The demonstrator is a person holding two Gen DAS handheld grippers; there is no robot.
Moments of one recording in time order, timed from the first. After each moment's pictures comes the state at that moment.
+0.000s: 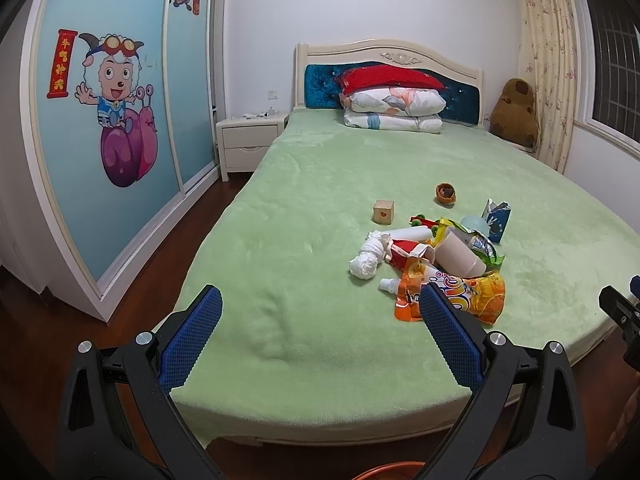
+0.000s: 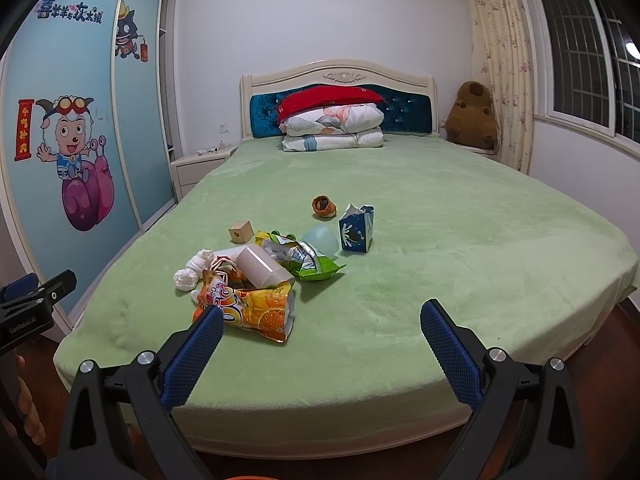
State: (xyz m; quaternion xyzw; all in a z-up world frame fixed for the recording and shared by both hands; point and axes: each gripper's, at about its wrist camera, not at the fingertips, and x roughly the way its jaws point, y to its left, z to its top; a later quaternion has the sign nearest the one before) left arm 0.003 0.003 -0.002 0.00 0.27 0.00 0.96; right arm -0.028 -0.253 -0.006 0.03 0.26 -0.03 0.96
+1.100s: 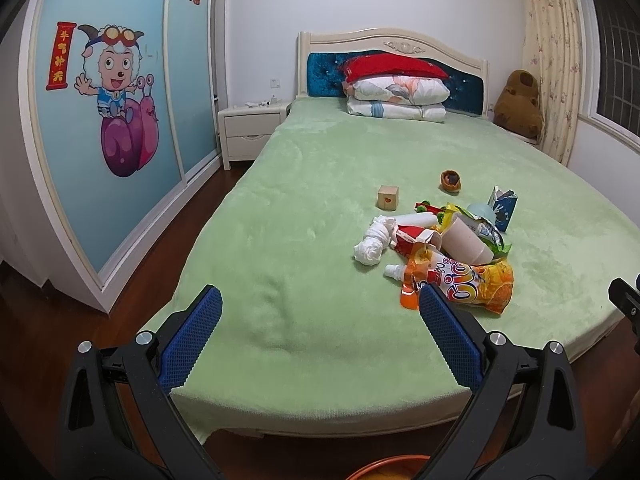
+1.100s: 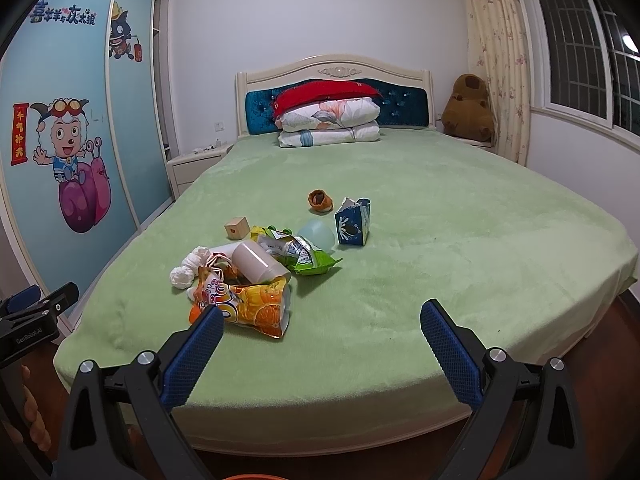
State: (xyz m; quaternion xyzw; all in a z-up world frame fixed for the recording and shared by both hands) left arm 0.008 0.006 -0.011 0.00 0.29 0.00 0.96; right arm -0.024 -0.259 -0.010 0.04 0.27 -0.04 0.96
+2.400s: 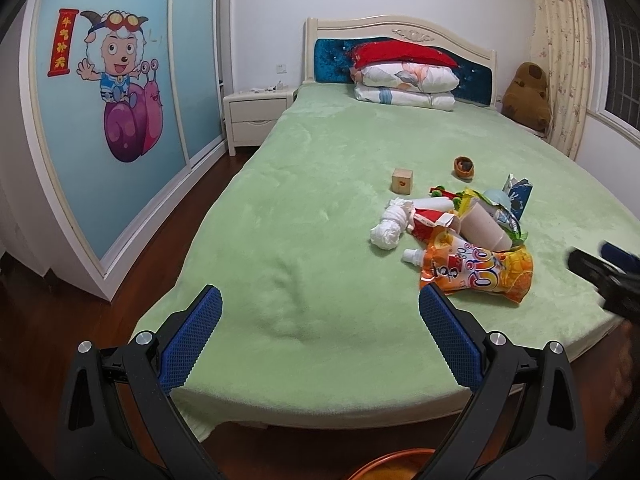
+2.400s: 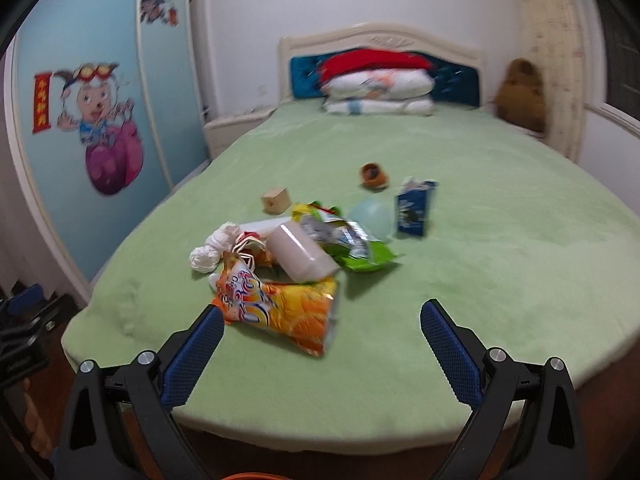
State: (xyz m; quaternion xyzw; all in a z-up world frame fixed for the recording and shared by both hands) left arm 0.017 0.020 -0.029 -0.01 0.32 0.01 0.95; right arm 0.066 -0.231 -0.036 0.01 0.33 0.06 0.94
